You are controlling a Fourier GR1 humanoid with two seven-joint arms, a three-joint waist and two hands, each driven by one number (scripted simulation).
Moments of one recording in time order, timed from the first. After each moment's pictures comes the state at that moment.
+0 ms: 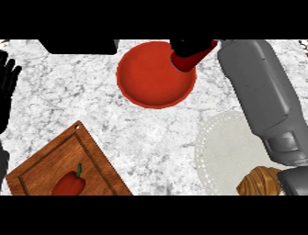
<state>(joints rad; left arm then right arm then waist) -0.26 0.32 0.23 -1.48 0.15 0.00 -0.02 -1.16 -0.14 -0.09 -0.79 0.74 0.44 -0.01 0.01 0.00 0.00</state>
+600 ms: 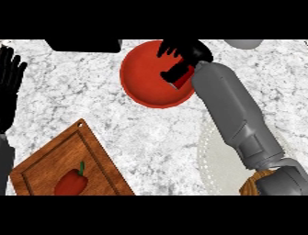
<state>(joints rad) -0.29 0.30 0.22 -1.48 0.14 0.01 -0.02 -1.15 -0.02 -0.11 -0.50 0.81 0.13 0.03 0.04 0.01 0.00</state>
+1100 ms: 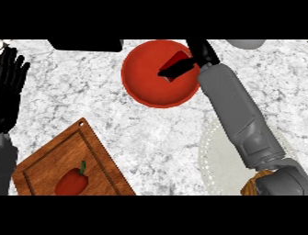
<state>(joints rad) -0.29 0.29 0.21 -1.47 0.13 0.01 -0.03 -1.15 -0.02 -0.28 -0.43 0.62 -0.07 -0.15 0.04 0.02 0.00</state>
